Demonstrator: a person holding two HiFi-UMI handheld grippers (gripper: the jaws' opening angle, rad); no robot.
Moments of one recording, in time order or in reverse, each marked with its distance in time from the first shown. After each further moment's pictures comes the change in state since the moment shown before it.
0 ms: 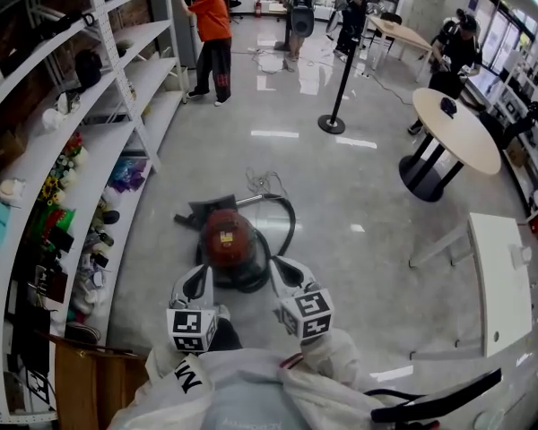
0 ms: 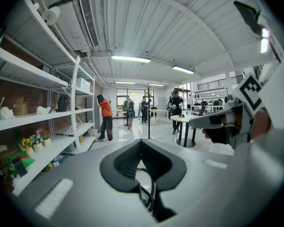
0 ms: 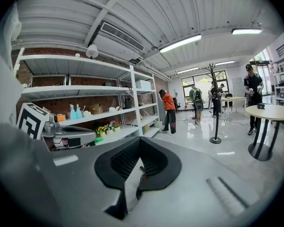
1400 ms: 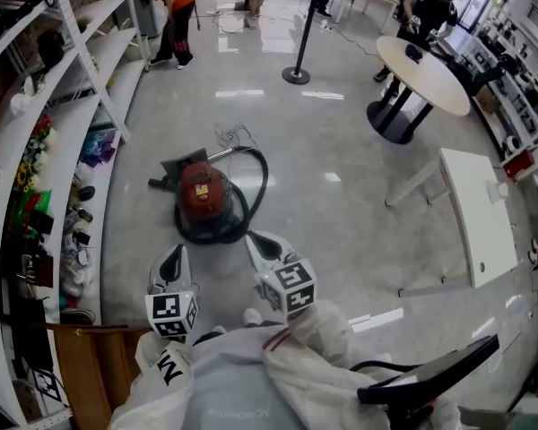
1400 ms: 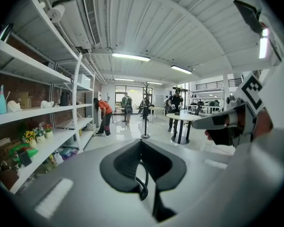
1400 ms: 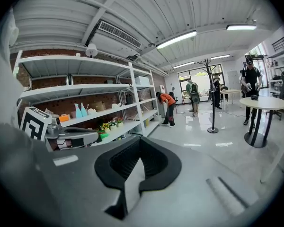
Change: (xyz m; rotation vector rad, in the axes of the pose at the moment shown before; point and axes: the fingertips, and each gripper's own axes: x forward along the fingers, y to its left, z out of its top) left arm -0.079 -0.008 -0.027 -0.036 0.041 -0.028; right arm -0.057 0.063 -0.033 0.056 0.057 -0.011
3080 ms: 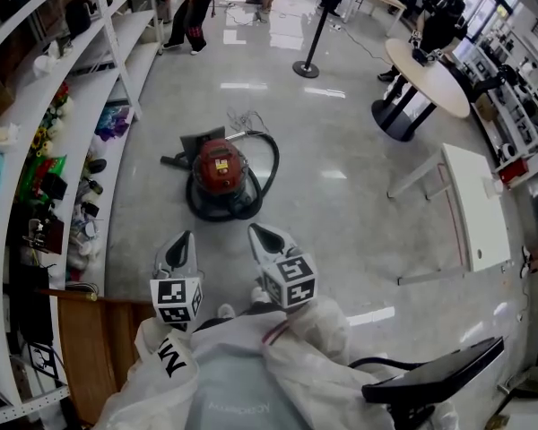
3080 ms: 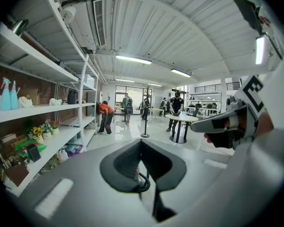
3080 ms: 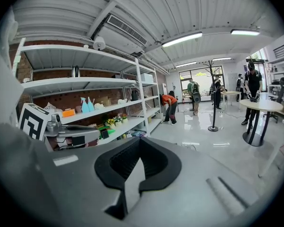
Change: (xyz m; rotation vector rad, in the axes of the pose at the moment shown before) left arm -0.089 0.048 -0.029 -0.019 -0.012 -0.036; right arm -0.010 0.112 -0.034 -0.028 0.032 -0.043
